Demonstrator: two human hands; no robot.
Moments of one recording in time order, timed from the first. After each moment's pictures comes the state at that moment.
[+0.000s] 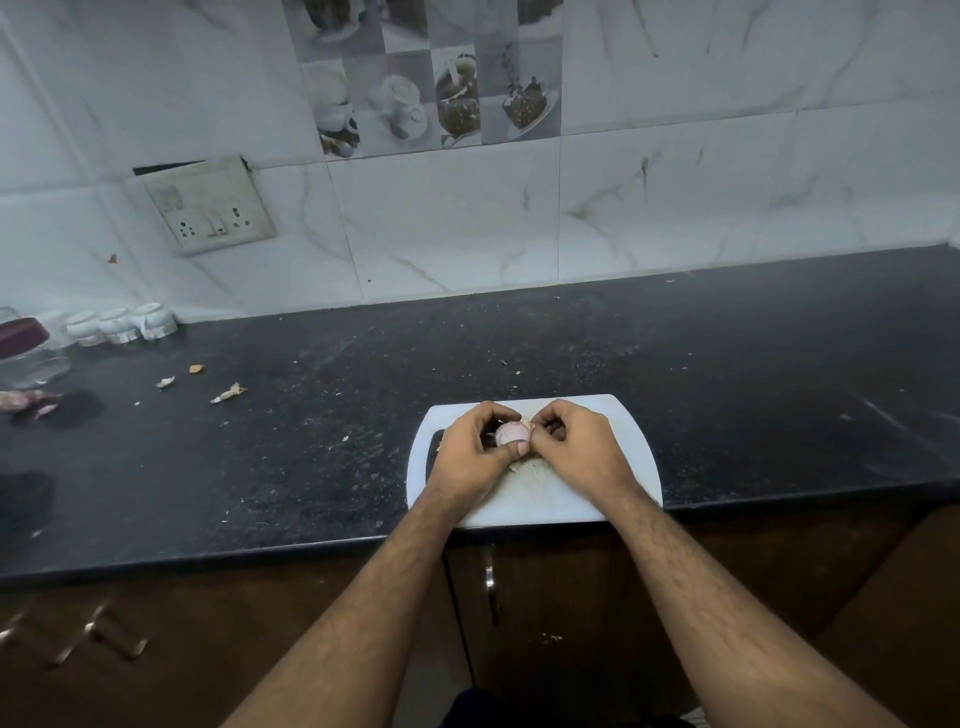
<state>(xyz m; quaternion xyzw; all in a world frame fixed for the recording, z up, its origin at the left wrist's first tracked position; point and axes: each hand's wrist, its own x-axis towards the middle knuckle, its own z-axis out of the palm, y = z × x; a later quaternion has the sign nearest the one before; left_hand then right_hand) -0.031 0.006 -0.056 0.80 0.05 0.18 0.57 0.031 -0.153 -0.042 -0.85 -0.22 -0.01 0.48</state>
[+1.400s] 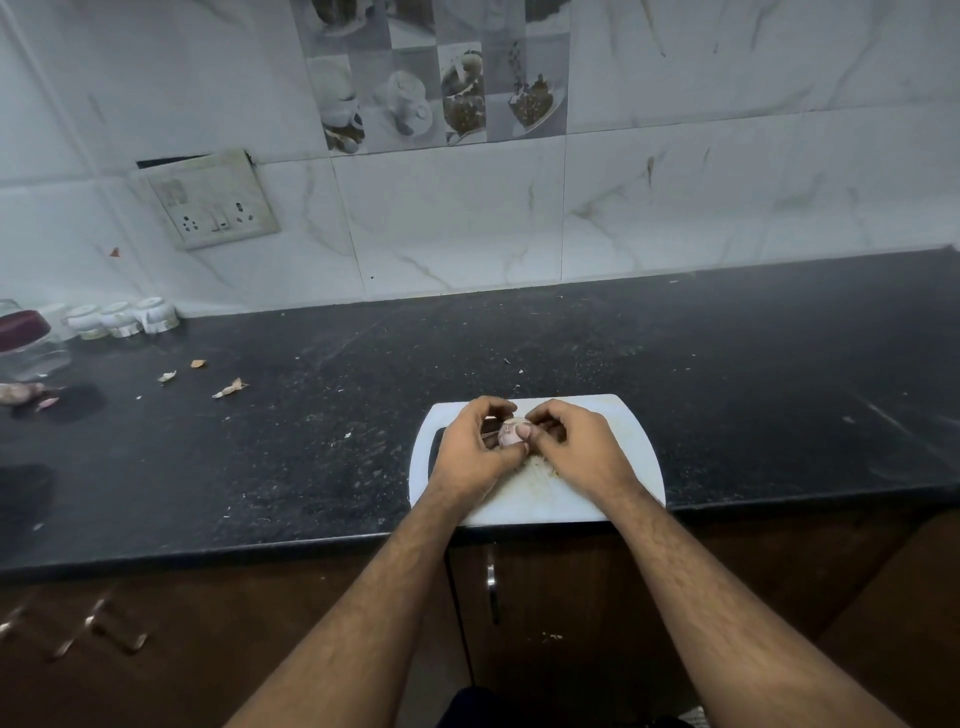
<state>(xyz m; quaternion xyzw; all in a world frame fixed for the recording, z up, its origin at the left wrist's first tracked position) -0.033 0.007 -0.057 0.77 0.06 0.18 0.61 0.034 -0.151 -0.043 -0.84 -0.27 -0.01 0.47</state>
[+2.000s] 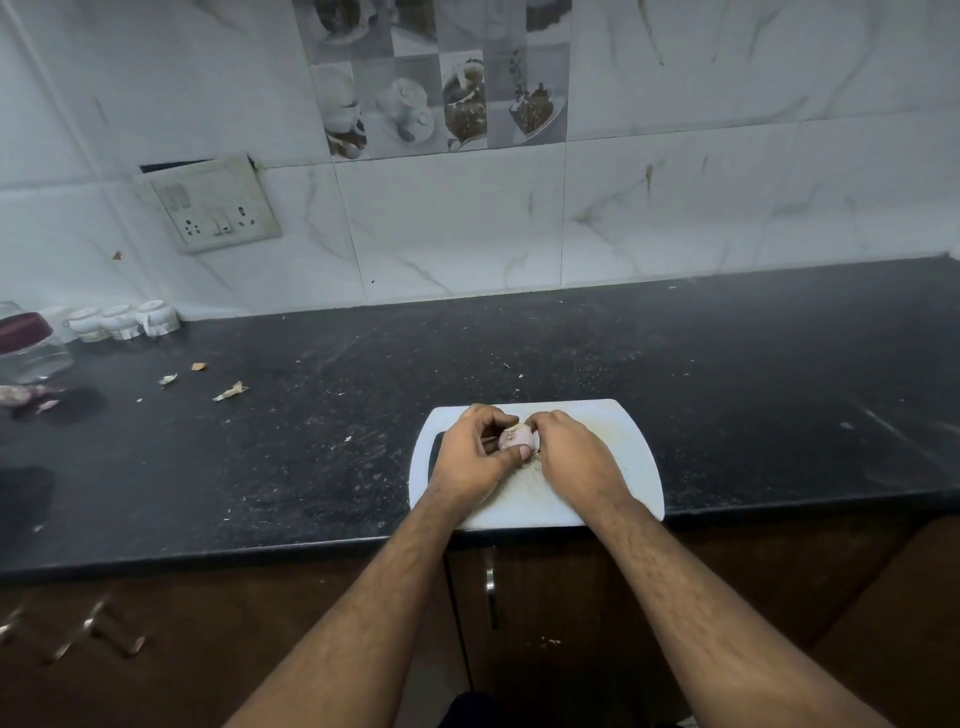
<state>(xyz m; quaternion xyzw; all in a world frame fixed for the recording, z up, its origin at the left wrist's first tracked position) -0.034 0.006 -0.054 0.78 0.05 0.19 0.59 0.025 -0.141 -0.039 -0.93 -0.29 -0.05 0.23</state>
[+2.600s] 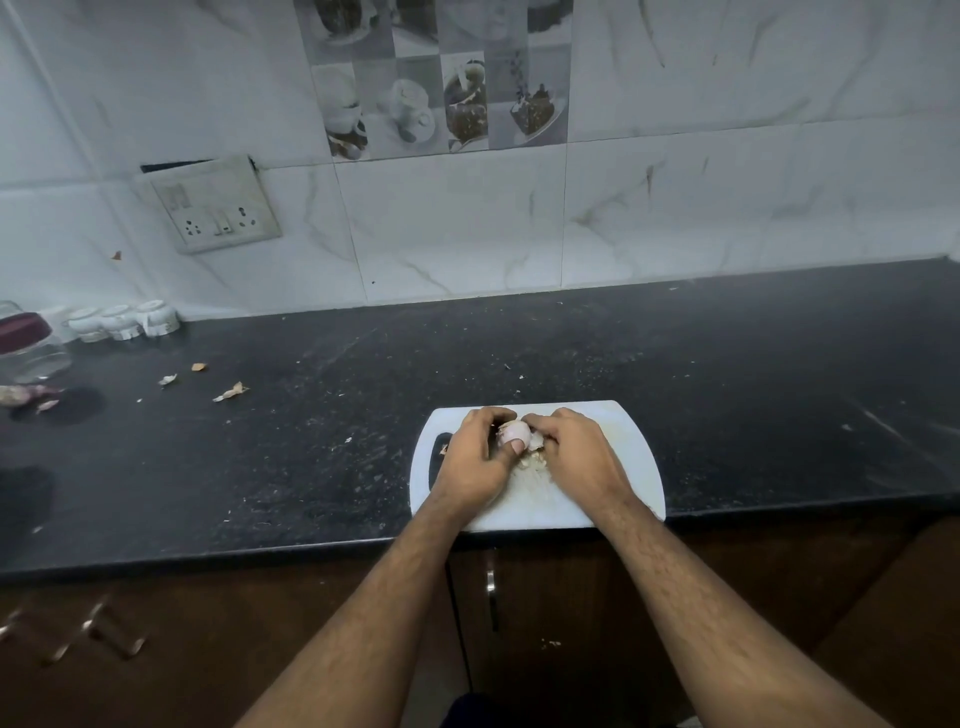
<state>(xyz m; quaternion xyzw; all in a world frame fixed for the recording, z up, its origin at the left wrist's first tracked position) -0.032 0.006 -0.058 0.84 0.08 0.19 0.50 0.031 -0.147 -0.040 -0.90 -0.29 -0.06 0.33</state>
